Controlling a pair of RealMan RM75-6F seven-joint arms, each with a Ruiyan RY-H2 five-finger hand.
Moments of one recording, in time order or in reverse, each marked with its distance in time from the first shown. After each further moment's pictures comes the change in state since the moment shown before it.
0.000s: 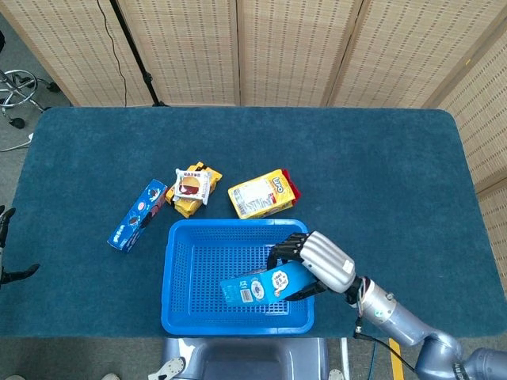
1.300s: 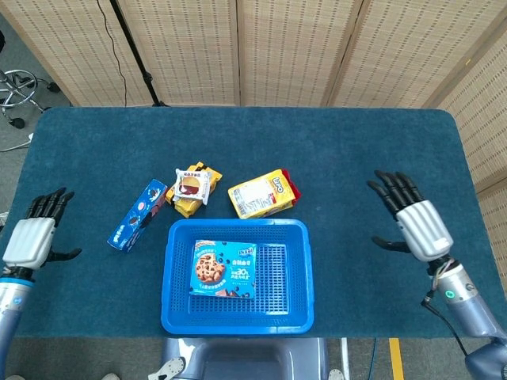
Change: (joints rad) left arm -0.177 -0.045 -0.021 0.008 0.083 -0.193 0.012; right arm -0.201 0.096 -0.038 0.390 0.237 0.221 -0.179
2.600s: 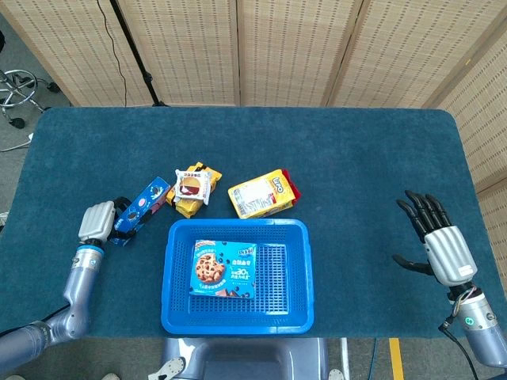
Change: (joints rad) left arm -0.229 -0.409 -0.106 0.314 -0.389 -0.166 0.076; right arm -0.126 -0.061 -0.020 0.070 -0.050 0.103 0.043
